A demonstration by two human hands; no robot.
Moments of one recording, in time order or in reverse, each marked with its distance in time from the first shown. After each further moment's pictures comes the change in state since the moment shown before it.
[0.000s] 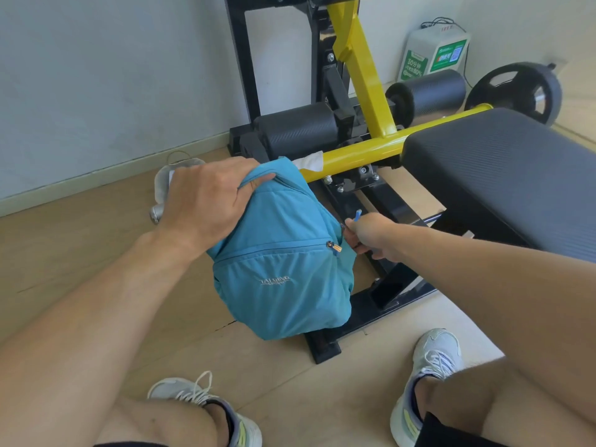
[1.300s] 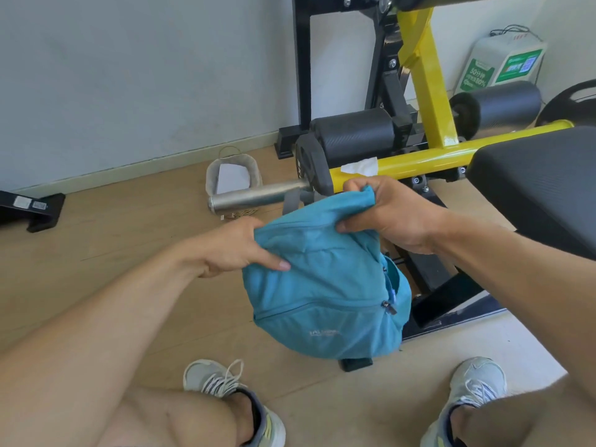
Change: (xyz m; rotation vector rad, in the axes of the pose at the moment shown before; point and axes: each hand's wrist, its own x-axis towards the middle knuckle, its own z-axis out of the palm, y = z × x) left_hand -0.059 -0.036 -0.027 -0.908 -0.894 -0.870; right_hand -0.066 -0.067 0.020 0.245 -0.357 -0.798
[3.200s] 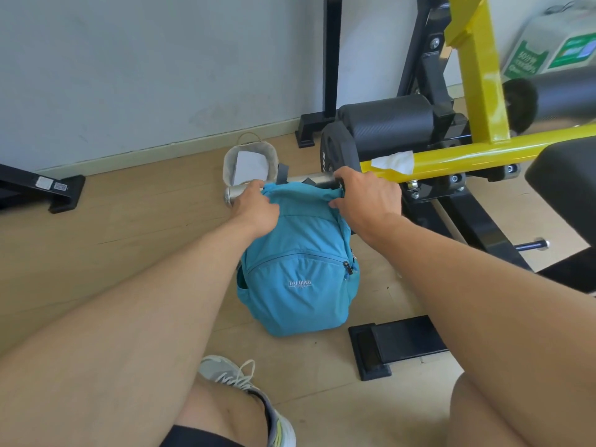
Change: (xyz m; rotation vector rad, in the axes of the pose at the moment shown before) left_hand 0.106 -0.039 -0.031 0.126 0.731 -0.181; right_hand 0.122 0.064 0.024 -1.261 0.533 0.066
